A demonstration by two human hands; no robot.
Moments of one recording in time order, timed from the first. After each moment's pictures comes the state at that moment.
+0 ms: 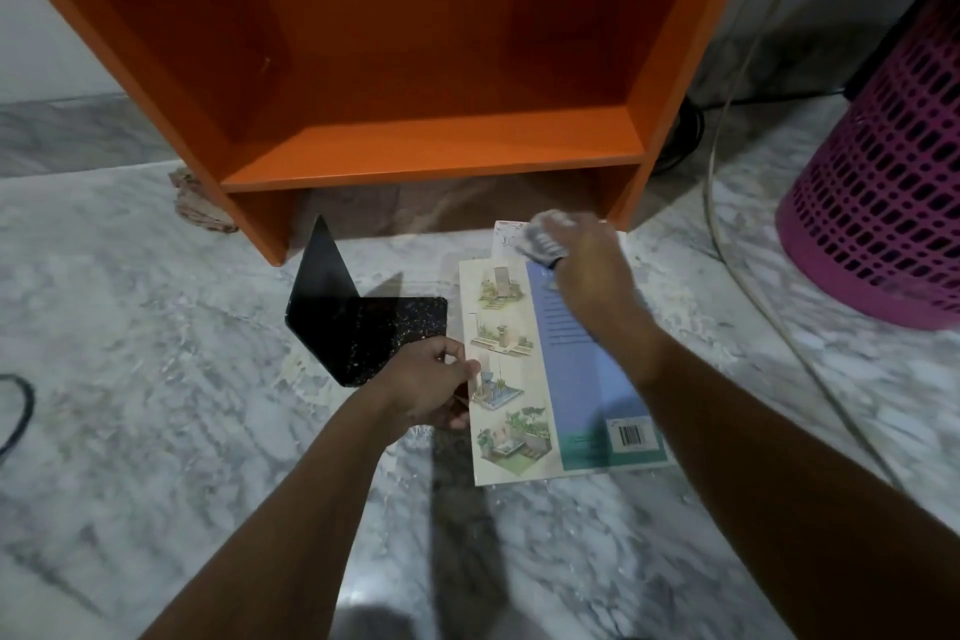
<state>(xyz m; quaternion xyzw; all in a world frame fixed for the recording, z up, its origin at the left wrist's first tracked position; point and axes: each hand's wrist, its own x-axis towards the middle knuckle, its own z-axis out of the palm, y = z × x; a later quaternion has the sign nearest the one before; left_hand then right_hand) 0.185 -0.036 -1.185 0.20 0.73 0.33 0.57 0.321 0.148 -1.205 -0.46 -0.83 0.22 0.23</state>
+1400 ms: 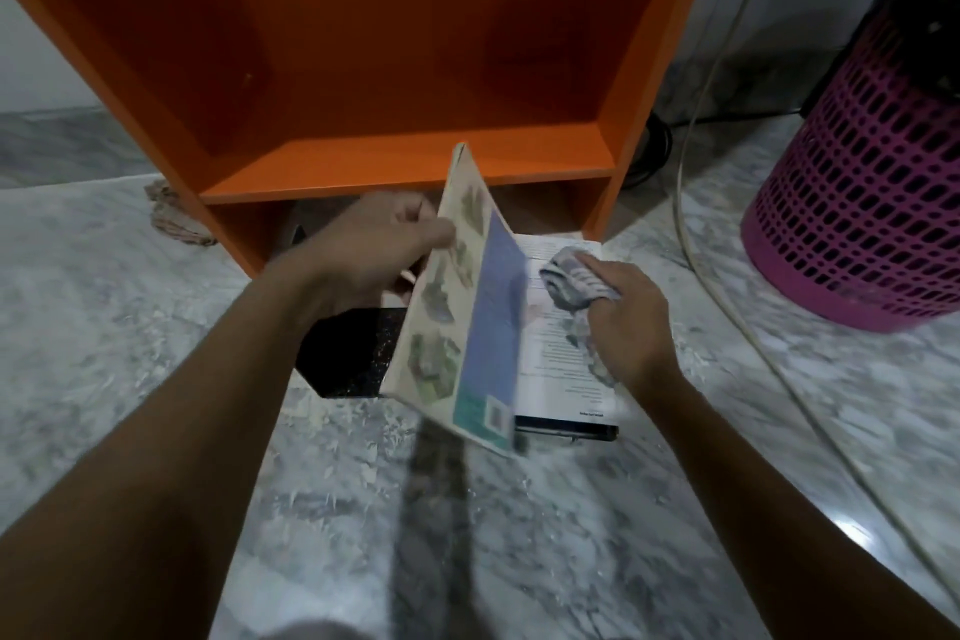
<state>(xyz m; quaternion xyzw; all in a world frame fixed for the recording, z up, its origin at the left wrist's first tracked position) 0.160 0.005 -1.058 0.43 0.71 0.34 0.44 0.380 0.091 -1.173 -0.53 -0.70 0.34 0.34</state>
